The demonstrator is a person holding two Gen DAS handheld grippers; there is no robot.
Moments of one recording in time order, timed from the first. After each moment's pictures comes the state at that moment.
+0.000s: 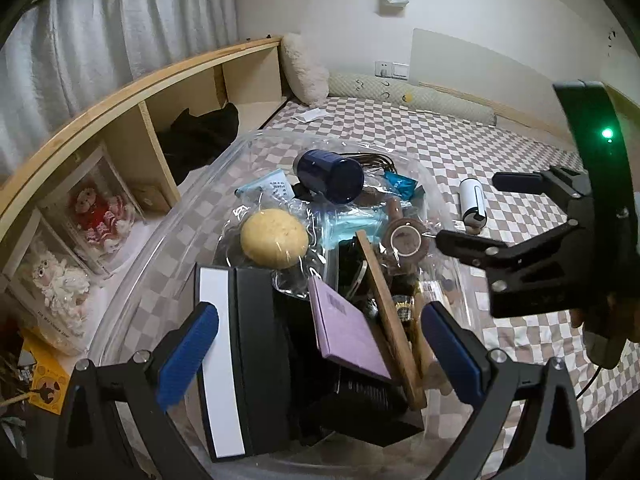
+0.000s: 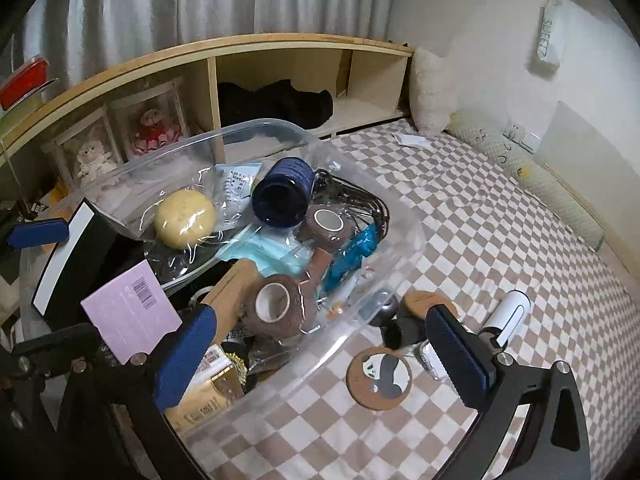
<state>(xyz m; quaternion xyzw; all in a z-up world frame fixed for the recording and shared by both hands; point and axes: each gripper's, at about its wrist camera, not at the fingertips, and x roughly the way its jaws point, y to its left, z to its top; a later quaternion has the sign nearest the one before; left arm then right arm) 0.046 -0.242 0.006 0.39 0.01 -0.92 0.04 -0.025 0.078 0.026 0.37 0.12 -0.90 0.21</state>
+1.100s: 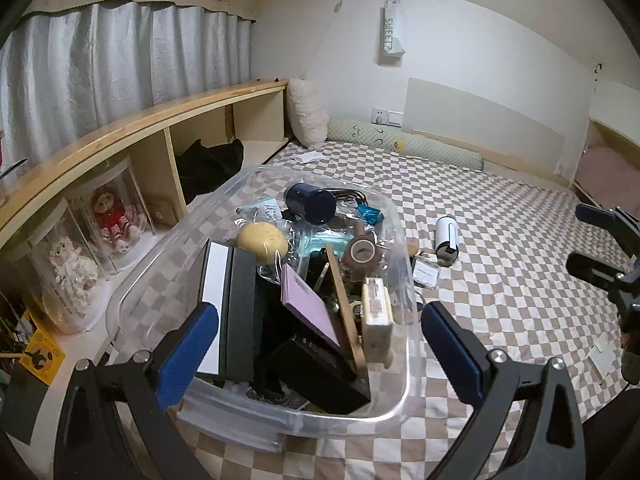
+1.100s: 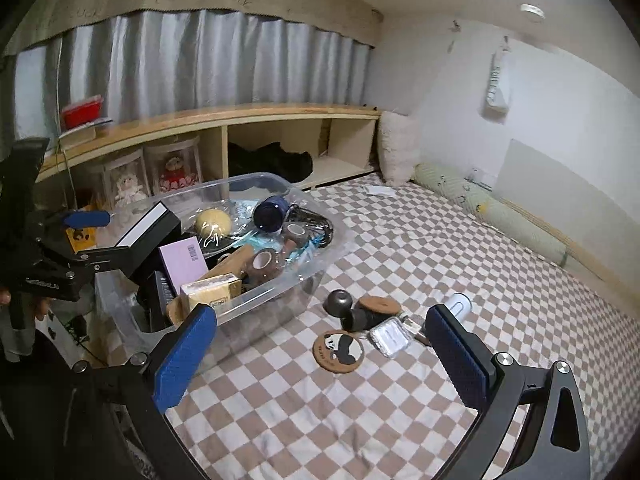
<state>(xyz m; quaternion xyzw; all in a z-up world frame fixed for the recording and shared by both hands) 0.121 -0.214 0.033 0.31 0.03 -0.95 0.04 0.116 0.205 0.088 0.27 0.09 -0.94 0.21</state>
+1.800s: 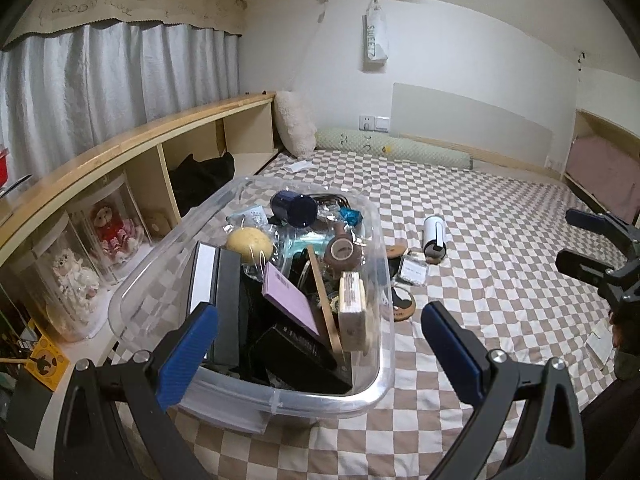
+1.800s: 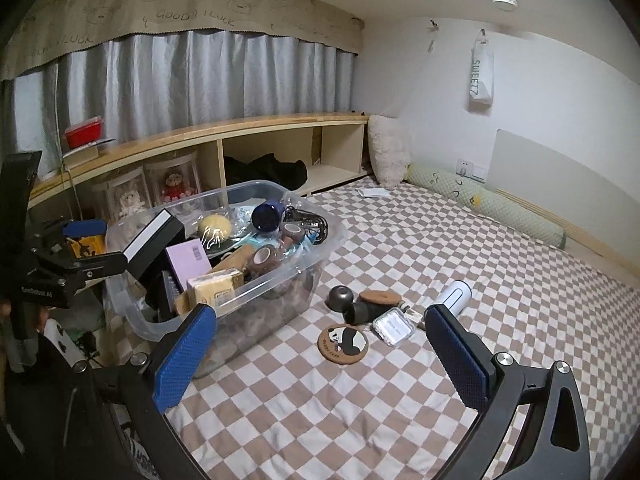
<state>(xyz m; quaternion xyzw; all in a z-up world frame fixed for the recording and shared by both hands) 0.142 -0.189 0.036 0.30 0.01 -0.95 0.03 0.142 0.230 0.075 0.25 0.06 -0.94 0.21</state>
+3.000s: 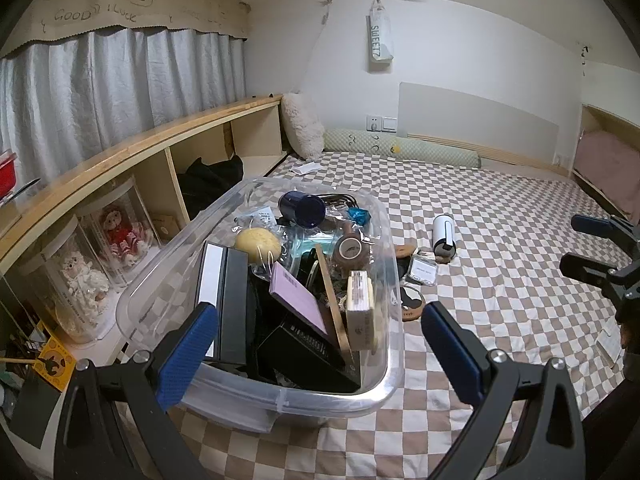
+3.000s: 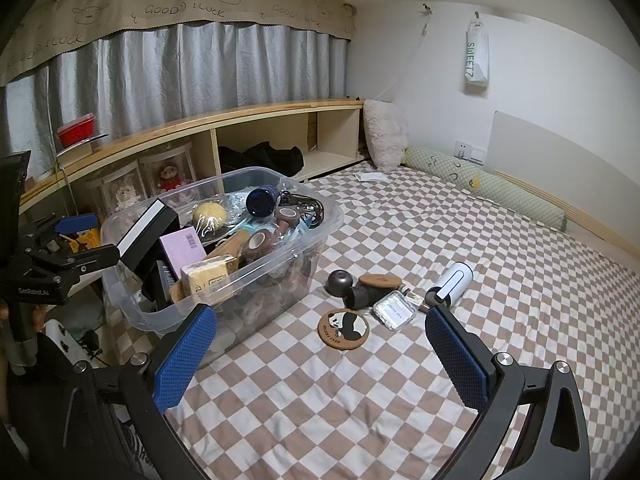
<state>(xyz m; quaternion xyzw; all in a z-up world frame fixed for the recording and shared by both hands) 0.142 -0.189 0.032 0.29 -0.01 -0.96 0.05 0.139 0.240 0.066 0.28 0.04 -0.94 0.20</state>
